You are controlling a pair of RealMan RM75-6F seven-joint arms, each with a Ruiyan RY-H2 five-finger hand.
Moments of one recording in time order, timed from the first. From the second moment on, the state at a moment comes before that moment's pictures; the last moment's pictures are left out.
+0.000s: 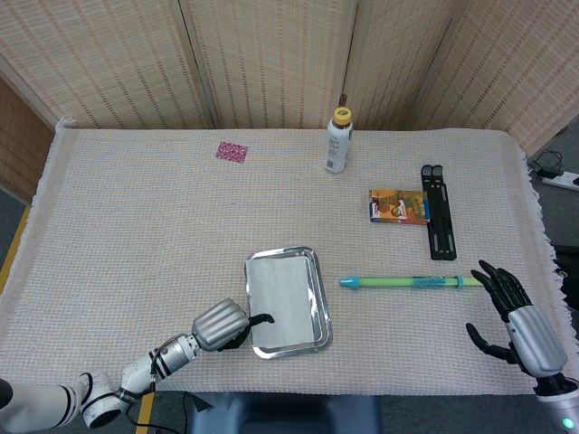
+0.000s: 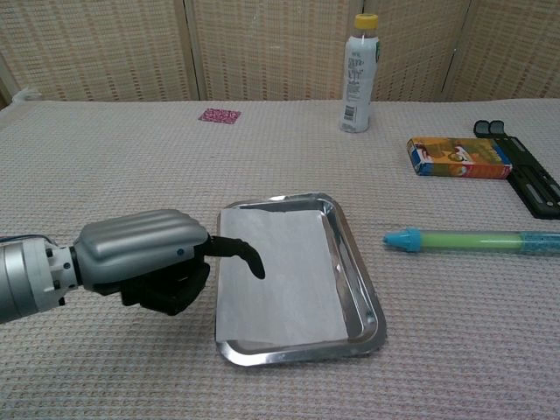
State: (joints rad) left arm -0.75 -1.59 0.13 -1.35 1.71 1.08 -0.09; right arm 0.08 -1.09 -0.04 -1.54 -1.73 1.60 0.42
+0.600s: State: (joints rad) left arm -0.72 -1.62 0.14 -1.28 1.71 1.07 -0.09; right arm 0.09 -1.10 -0.05 -1.54 -1.76 1.60 0.42
